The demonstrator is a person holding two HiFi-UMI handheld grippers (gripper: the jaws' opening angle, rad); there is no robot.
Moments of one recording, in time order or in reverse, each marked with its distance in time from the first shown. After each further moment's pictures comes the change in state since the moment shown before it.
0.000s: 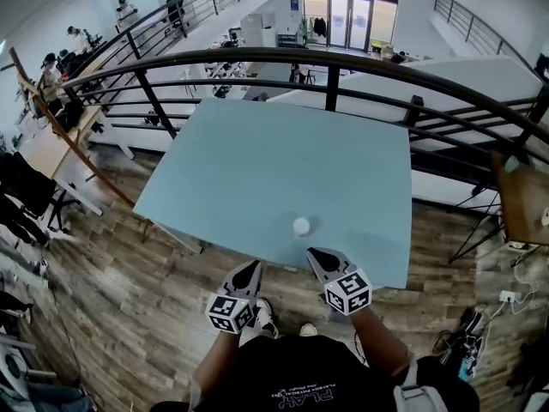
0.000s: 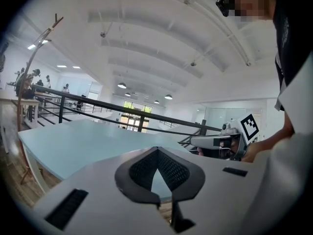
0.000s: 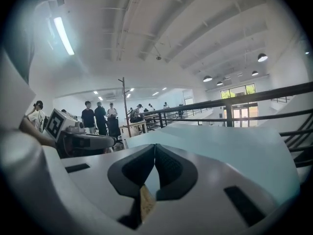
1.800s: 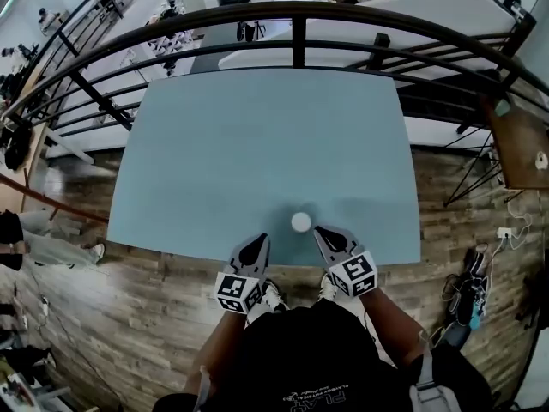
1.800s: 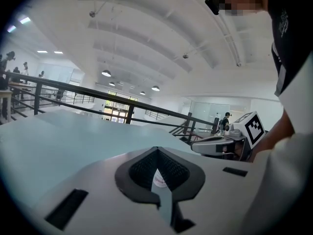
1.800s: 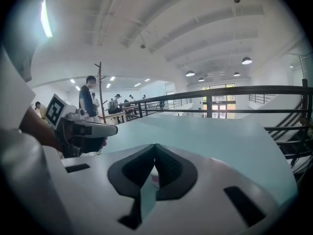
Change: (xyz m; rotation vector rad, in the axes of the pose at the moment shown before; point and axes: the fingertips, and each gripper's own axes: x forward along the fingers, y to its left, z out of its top) left arm 0.127 0.058 -0.024 0.032 0.113 -0.213; right arm 0.064 -0.079 -0.043 0.026 0.100 -0.245
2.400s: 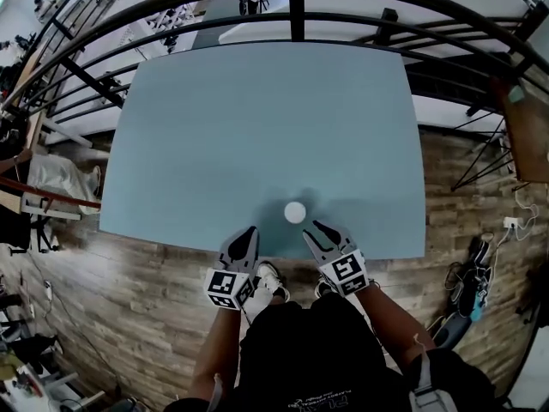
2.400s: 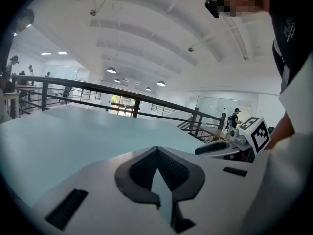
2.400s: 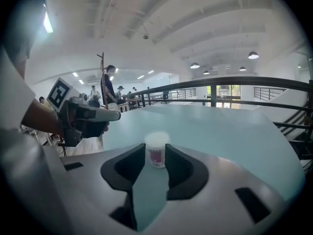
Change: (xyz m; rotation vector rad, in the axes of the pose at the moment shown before) left arm 0.012 0.019 -0.031 0.008 0.037 0.093; right arm 0.017 -0.005 -0.058 -0.028 0.087 0.039
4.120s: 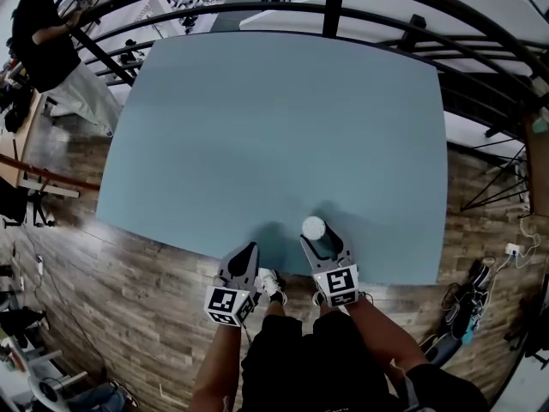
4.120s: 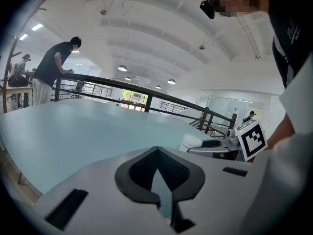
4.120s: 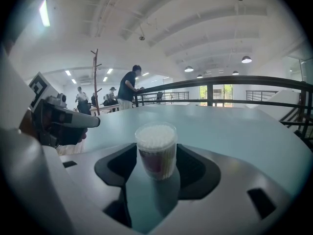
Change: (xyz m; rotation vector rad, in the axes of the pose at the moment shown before) left arm -0.005 0.040 -0.042 -0.064 0.024 0.106; right arm 0.066 -0.008 -0.012 0.023 -0.045 -0.082
